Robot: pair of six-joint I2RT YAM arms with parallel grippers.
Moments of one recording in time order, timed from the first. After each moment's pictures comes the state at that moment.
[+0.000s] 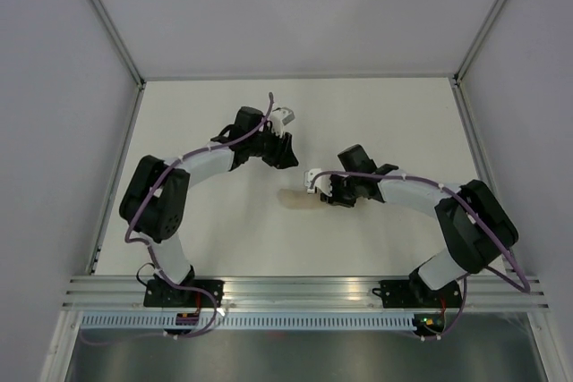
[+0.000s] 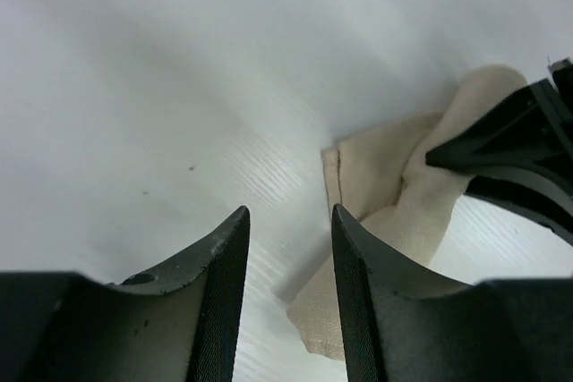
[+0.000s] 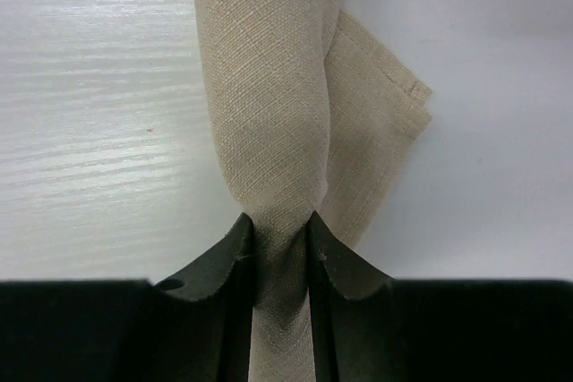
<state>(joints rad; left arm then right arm) -0.47 1.82 1.15 -0.05 0.59 -0.01 0.58 1.53 0.77 -0.25 -0.37 -0.88</state>
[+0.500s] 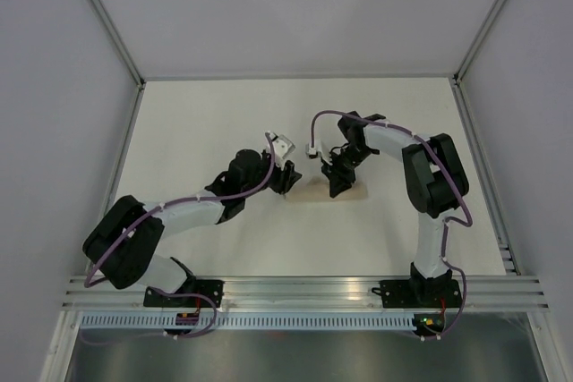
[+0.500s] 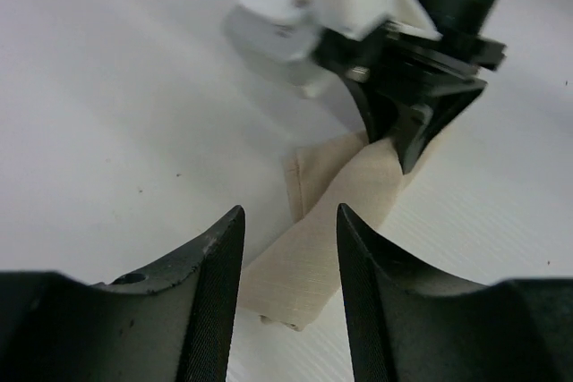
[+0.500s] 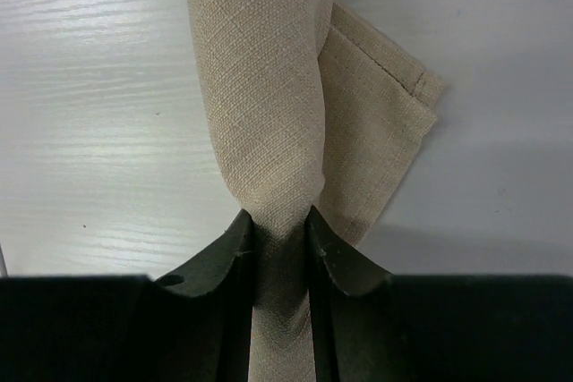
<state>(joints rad) -0.67 1.44 0.64 0.49 0.18 -0.04 0.38 2.01 1.37 -0.92 -0.69 -1.03</state>
